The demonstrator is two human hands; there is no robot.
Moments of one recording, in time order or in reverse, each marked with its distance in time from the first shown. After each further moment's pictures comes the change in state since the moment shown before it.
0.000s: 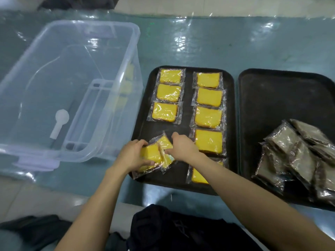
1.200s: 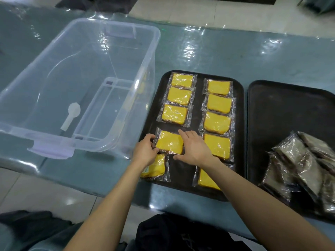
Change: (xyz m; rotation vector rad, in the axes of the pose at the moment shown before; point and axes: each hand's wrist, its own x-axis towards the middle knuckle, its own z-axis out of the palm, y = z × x) left_hand 0.018 0.010 0.029 -0.458 0.198 -0.203; right_hand 0.003 0.019 0.005 -0.263 0.175 -0.204
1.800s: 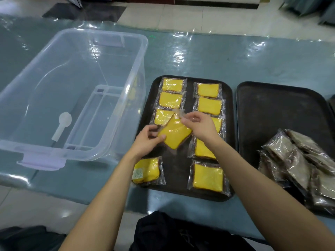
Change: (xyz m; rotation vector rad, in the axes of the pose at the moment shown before) left_hand 0.022 0.039 -0.024 -0.658 -0.227 0.062; right_hand 0.014 0.030 -0.077 1.015 0.300 0.309
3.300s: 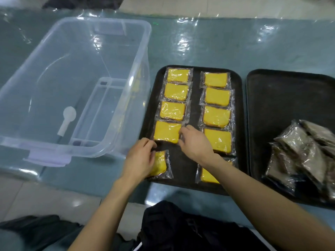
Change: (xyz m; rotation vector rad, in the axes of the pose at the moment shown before) left_hand -0.067 -0.051 -0.018 0.969 0.209 0.439; right_hand -0.041 0.040 0.059 -0.823 -0.090 -0.306
